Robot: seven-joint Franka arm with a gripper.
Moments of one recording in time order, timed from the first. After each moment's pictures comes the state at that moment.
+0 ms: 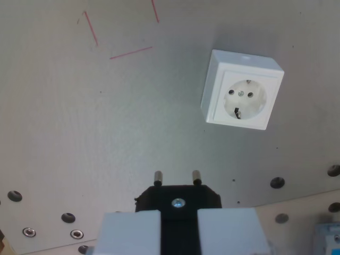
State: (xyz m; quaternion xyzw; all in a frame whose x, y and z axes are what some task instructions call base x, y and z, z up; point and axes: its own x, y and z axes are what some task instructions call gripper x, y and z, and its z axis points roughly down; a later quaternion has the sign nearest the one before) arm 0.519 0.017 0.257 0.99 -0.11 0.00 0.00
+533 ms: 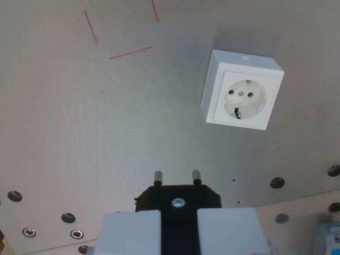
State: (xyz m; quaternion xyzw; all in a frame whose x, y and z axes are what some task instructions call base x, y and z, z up) arm 0.519 0.017 0.257 0.99 -0.11 0.00 0.00
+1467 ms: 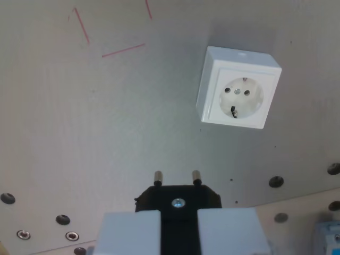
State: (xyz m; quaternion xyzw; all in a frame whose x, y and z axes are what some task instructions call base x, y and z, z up) arm 0.516 0.011 0.246 0.99 -0.12 -0.01 0.00
